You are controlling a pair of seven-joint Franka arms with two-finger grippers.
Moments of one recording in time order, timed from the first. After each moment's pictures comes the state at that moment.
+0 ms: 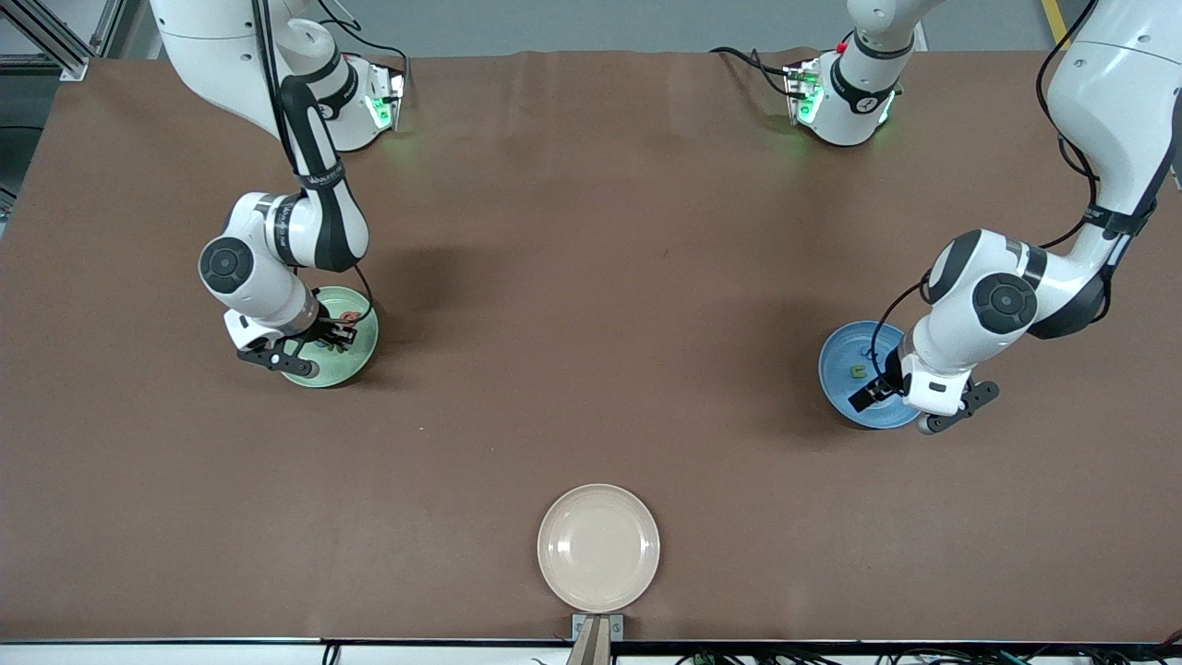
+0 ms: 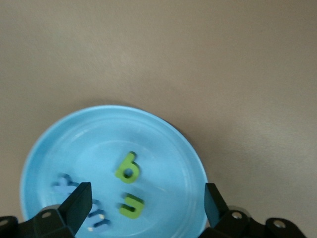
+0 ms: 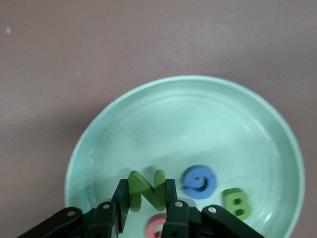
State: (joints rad) left arm 0.59 0.57 -0.73 -1.95 0.58 2.36 -0.93; right arm 0.77 0.40 -0.61 -2.29 0.38 2.55 0.12
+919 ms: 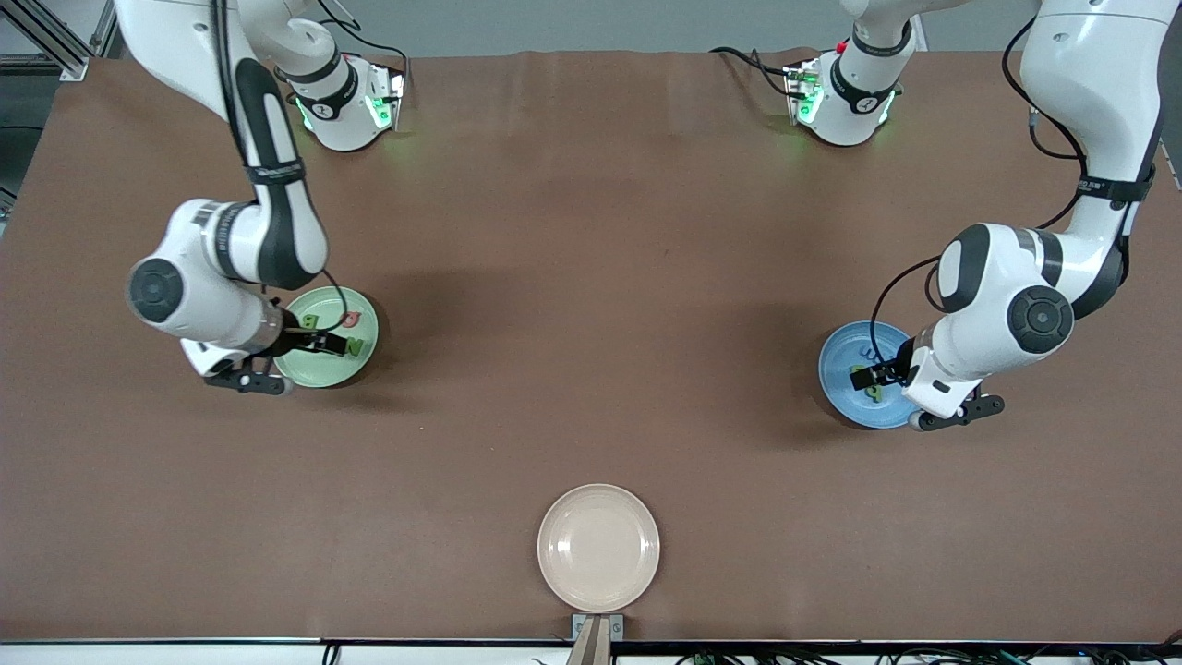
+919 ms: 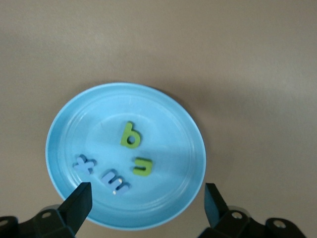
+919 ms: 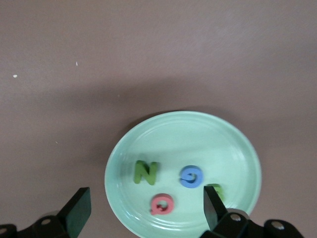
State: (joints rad) left arm 0.16 0.41 -0.28 -1.90 0.08 2.20 -0.37; right arm 0.77 0.38 -0.76 -2.02 0.37 2.14 -0.07
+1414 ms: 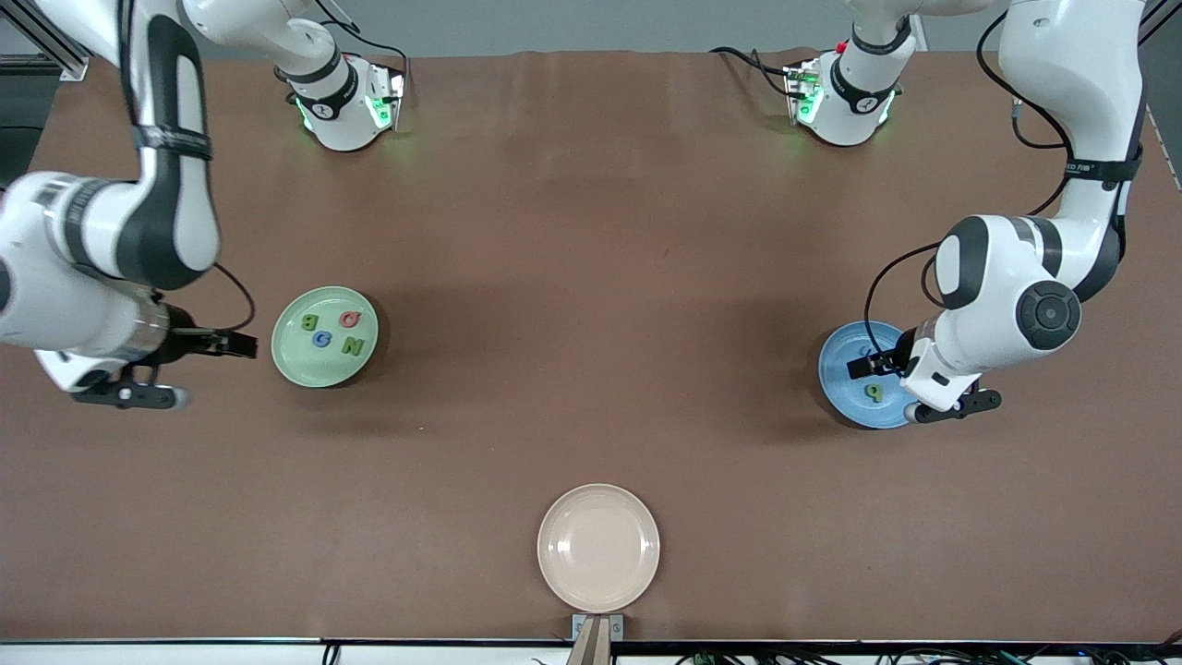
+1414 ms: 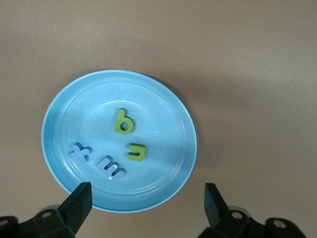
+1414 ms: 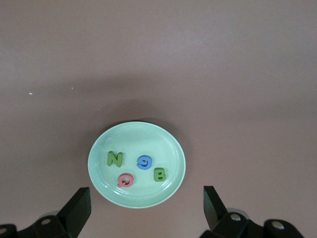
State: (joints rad) left arm -0.14 0.38 0.03 -1.90 -0.08 2.16 -0.25; right arm 0.69 0.38 -0.83 -1.66 0.25 1.76 -0.10
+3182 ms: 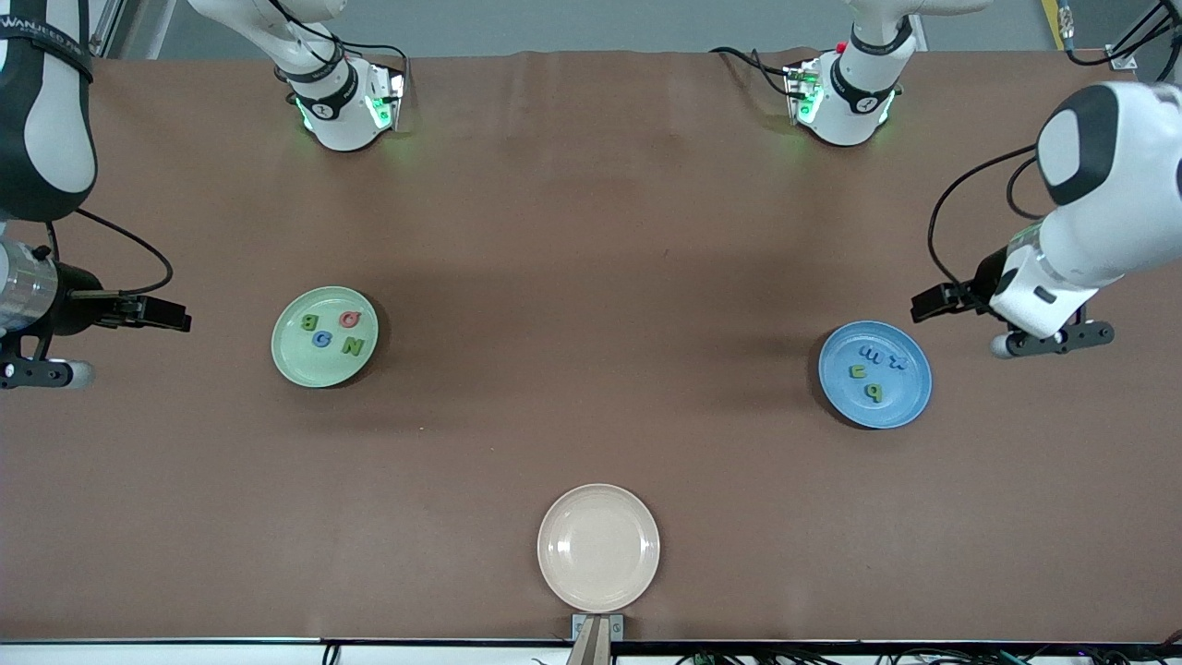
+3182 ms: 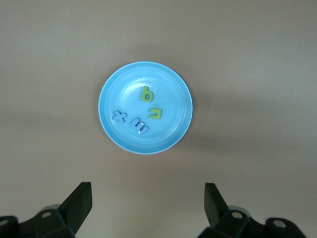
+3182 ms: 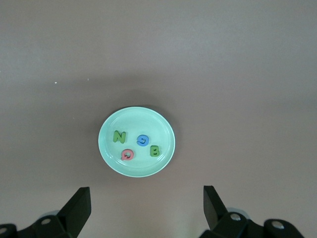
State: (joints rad) left arm -0.07 0.05 0.01 -1.89 -0.07 1.88 -0.16; right arm -0.01 0.25 -0.03 -1.45 0.00 1.53 0.02
